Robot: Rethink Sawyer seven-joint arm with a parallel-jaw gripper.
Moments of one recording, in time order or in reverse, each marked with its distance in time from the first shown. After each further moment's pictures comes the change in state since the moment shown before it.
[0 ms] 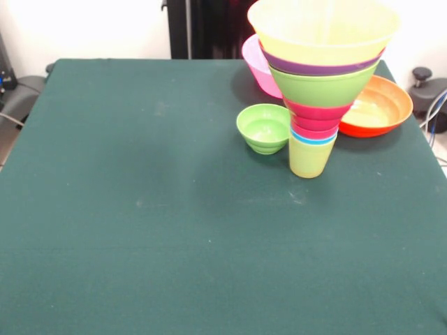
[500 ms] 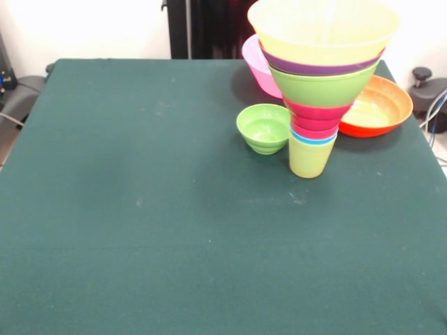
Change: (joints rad) arm -0.296 -0.072 0.329 0.014 0.063 0.071 0.000
